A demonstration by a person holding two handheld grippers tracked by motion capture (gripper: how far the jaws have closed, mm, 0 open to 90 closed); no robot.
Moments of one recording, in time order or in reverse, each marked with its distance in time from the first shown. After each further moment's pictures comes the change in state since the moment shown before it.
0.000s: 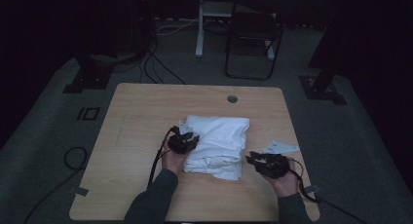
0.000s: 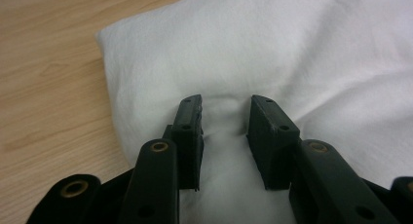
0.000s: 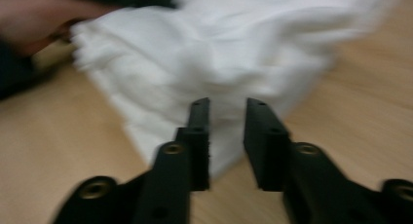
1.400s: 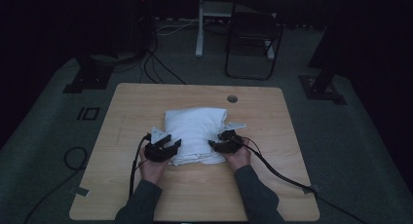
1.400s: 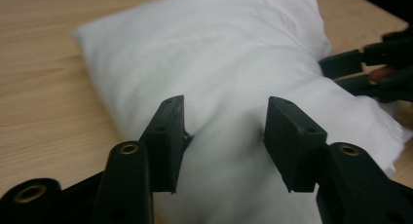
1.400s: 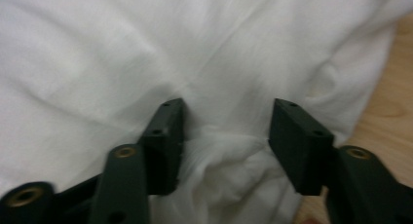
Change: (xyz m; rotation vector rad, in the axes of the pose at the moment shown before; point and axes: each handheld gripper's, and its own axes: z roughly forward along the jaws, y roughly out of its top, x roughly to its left) left arm 0.039 -0.030 -0.076 -0.145 0.044 -0.110; right arm 0.009 0.040 0.166 0.064 0.010 0.076
